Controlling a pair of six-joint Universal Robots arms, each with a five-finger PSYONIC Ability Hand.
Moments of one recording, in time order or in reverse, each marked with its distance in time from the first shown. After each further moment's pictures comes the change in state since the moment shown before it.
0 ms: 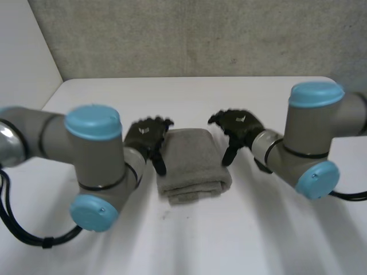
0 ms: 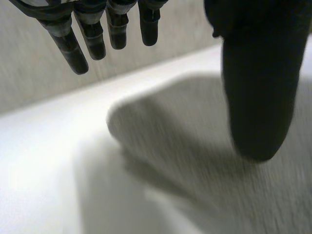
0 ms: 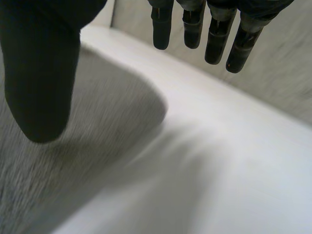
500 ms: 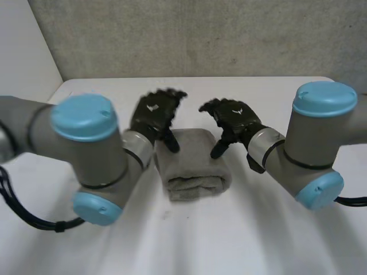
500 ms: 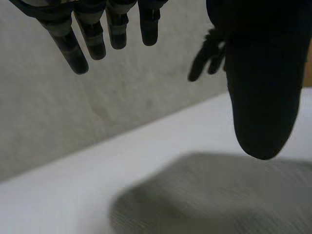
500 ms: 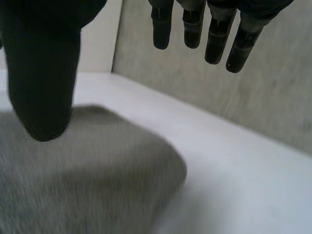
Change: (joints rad) left arm -0.035 0.066 -0.002 0.132 0.036 0.002; right arm 0.052 -0.140 0.158 -0.154 0.005 0.158; left_hand 0.003 0.002 0.002 0.002 0.000; right_hand 0.000 0.000 0.000 0.000 0.011
